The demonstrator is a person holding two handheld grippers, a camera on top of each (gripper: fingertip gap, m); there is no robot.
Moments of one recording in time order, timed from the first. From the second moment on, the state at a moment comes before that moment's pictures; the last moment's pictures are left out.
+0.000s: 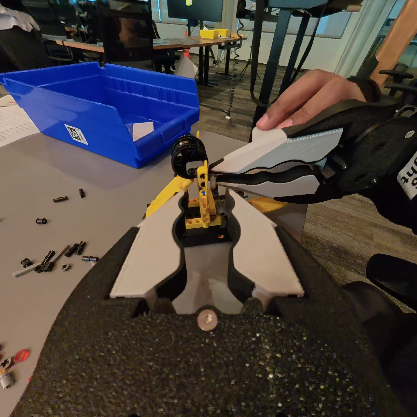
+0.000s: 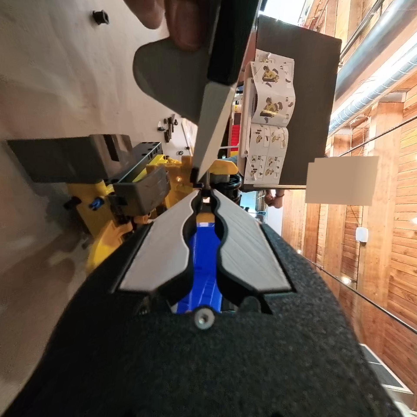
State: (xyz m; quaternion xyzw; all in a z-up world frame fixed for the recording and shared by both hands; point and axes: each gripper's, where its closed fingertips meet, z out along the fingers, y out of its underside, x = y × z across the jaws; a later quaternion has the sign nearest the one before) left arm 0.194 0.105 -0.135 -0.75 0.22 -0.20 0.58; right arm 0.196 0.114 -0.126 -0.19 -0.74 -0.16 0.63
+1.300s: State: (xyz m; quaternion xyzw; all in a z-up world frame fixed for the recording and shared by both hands) left arm 0.194 0.114 -0.151 -0.78 0.24 -0.21 0.54; right arm 0.187 0.115 -0.127 -0.09 -0.76 -0.08 0.64
